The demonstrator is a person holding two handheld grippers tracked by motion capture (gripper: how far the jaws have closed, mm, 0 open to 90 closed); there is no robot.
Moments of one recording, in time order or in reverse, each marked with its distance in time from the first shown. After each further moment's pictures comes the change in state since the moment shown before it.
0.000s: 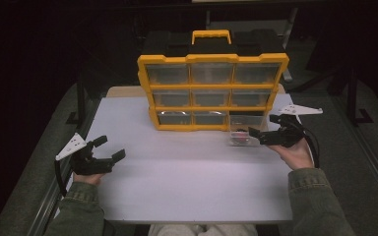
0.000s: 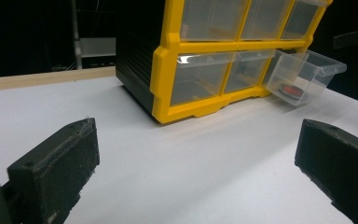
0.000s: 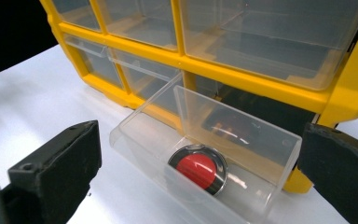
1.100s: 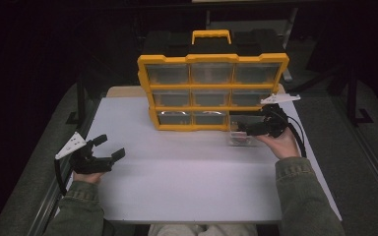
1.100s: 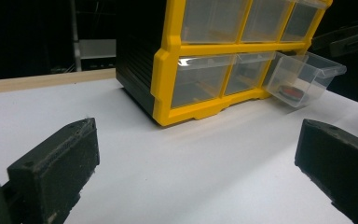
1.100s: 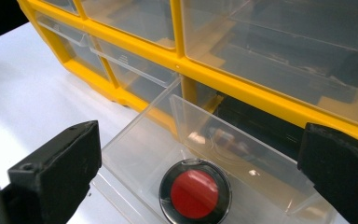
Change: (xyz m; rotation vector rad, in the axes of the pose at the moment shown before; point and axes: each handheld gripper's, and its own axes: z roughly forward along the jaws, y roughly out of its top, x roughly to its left) left arm 0.003 0.001 0.001 -0.011 -0.001 -0.005; right arm 0.004 0.025 0.040 0.118 -0.031 -0.016
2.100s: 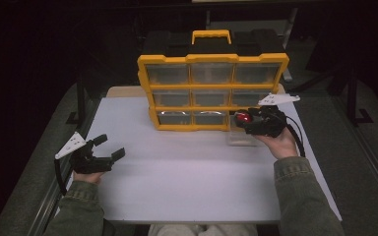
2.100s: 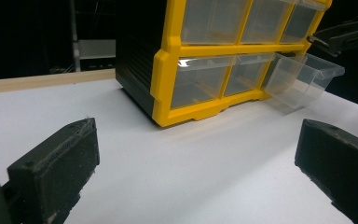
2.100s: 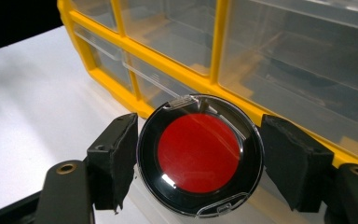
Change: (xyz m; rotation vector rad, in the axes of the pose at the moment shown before) left arm 0.001 0.000 0.001 0.001 -0.004 -0.004; right arm 0.013 0.006 -0.006 -0.056 0.042 -0.113
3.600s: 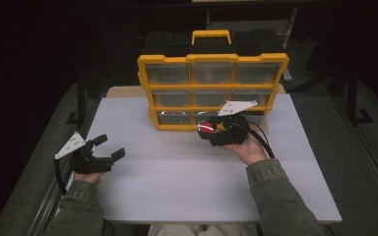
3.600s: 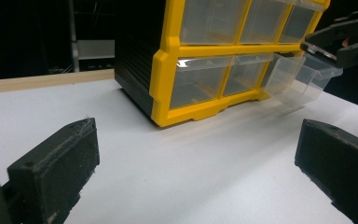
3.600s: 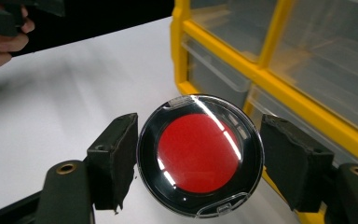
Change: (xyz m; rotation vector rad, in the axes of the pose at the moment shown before) left arm 0.000 0.000 0.000 -0.003 -0.006 -0.001; right arm 0.081 0.023 0.041 -0.001 0.204 -0.160
